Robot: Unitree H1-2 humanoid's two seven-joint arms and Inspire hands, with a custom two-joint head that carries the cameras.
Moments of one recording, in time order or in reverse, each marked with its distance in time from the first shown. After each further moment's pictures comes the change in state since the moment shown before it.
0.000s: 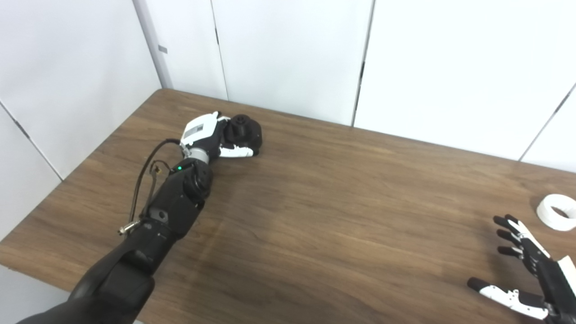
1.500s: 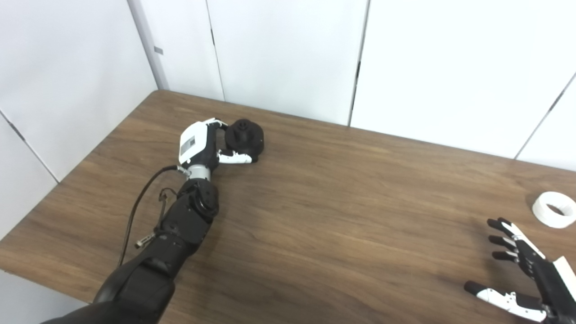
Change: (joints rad) left arm -0.019 -0.101 0.056 0.269 -0.138 -0.298 0.401; right arm 0.024 -0.007 -0.007 -0.063 -0.010 0.047 0.043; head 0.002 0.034
